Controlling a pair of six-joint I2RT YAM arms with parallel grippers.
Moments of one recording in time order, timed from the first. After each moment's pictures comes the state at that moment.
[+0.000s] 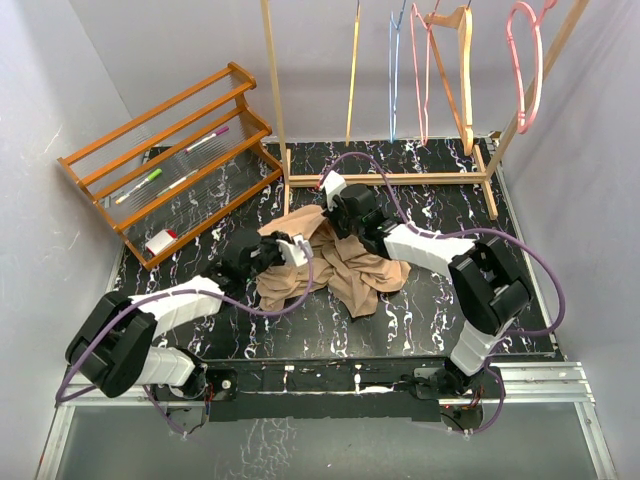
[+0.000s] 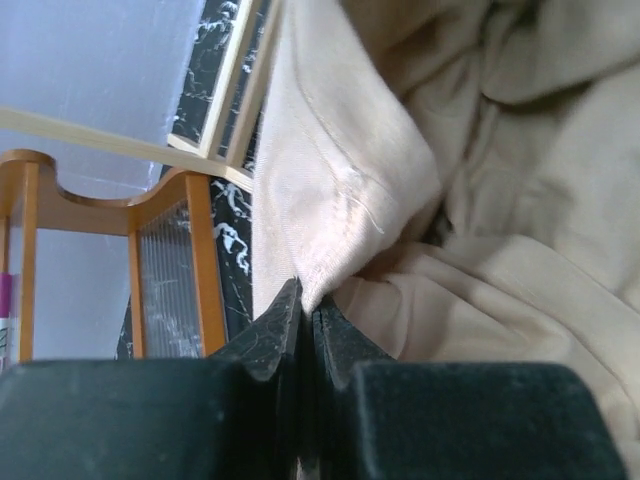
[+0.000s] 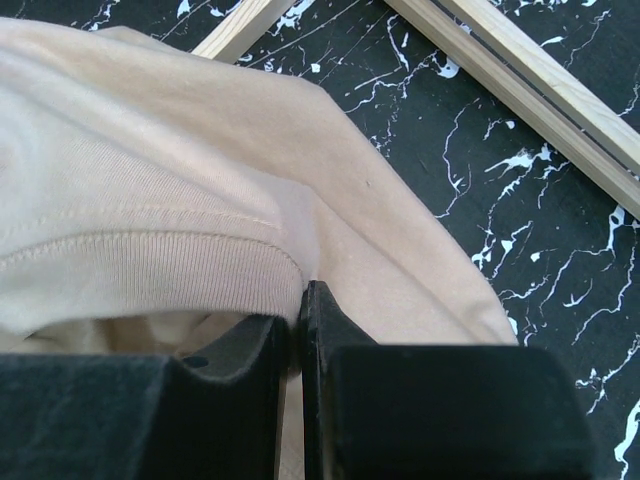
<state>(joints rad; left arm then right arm) -0.60 1.32 0.50 0.43 0.05 0.92 0.63 1.73 1.08 0.10 0.01 -0.13</state>
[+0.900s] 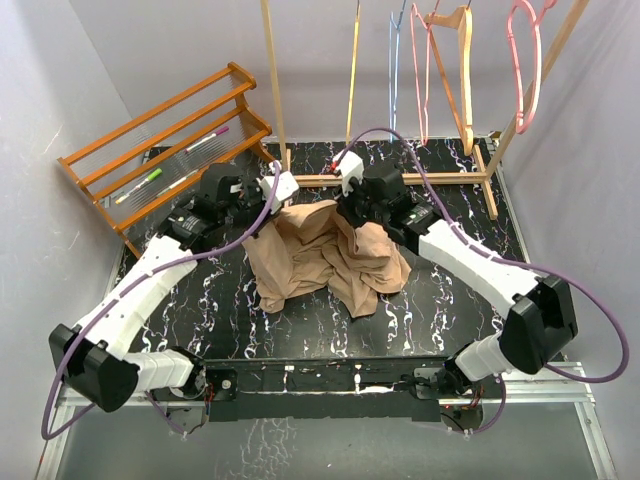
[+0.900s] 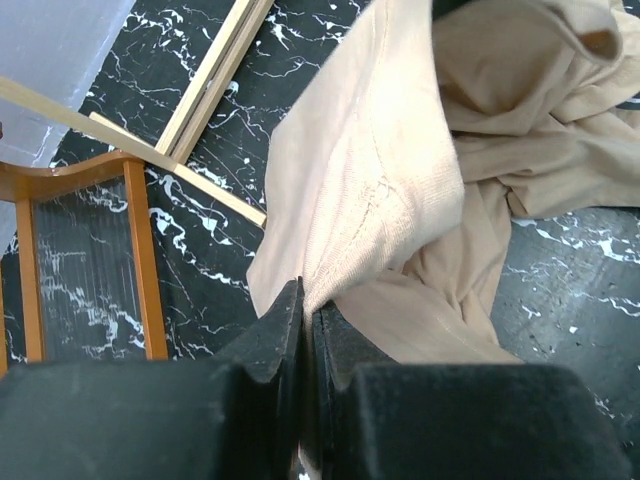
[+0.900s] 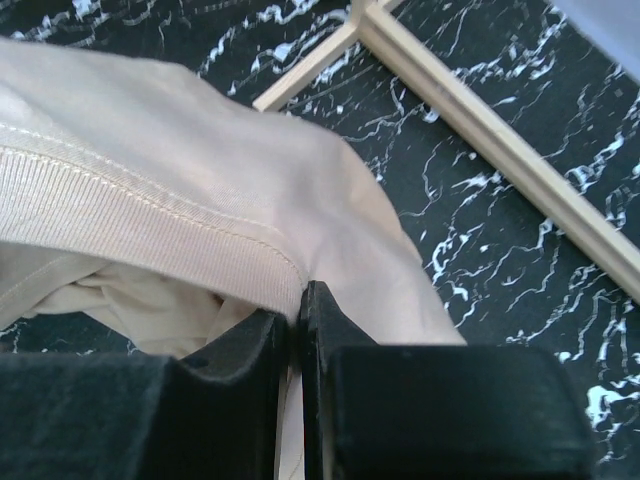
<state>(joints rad) -0.51 1.26 1.21 -0.54 0.27 0.52 0.61 1.45 1.18 -0.24 -0.10 -0.15</state>
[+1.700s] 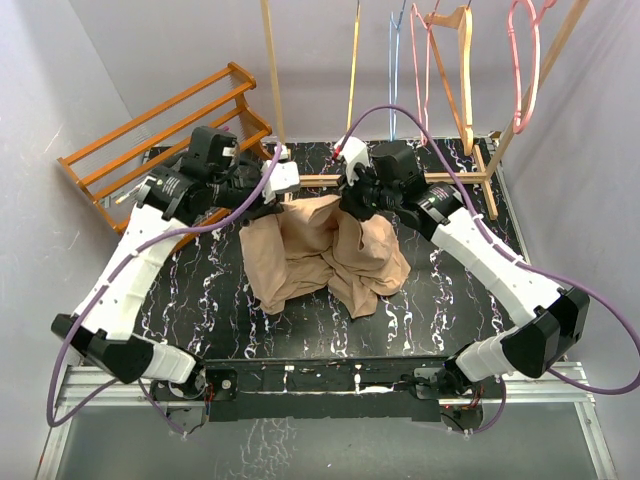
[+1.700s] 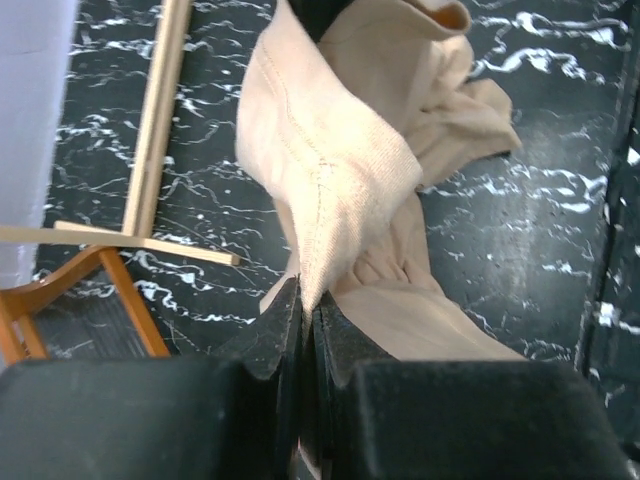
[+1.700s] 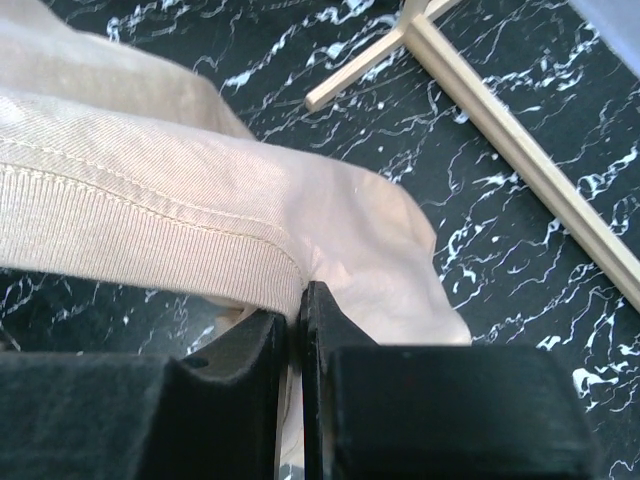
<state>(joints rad) -0.48 1.37 1.68 -1.02 0.56 0.75 0.61 1.41 1.46 -0.58 -0.19 -0.17</state>
